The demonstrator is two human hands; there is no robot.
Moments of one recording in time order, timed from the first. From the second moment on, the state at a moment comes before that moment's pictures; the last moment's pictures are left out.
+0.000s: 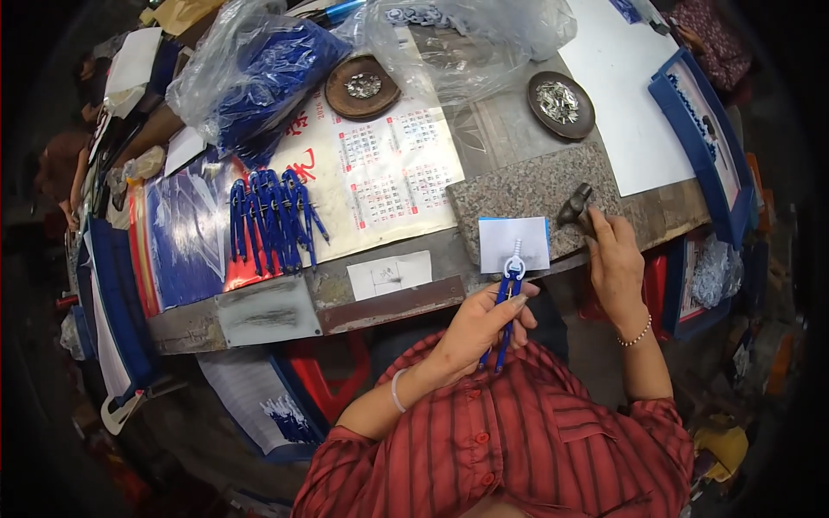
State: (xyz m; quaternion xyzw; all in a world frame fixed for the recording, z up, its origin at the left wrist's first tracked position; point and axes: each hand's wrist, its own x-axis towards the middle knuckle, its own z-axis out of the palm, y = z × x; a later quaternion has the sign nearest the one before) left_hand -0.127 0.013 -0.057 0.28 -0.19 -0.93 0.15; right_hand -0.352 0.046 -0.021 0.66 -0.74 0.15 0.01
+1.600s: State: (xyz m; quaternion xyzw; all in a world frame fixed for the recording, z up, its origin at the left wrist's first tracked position) left_hand 0.147 0.125 -0.055 0.68 -0.37 -0.45 0.45; right_hand -0.152 0.071 -0.009 0.63 -0.47 0.20 -0.58
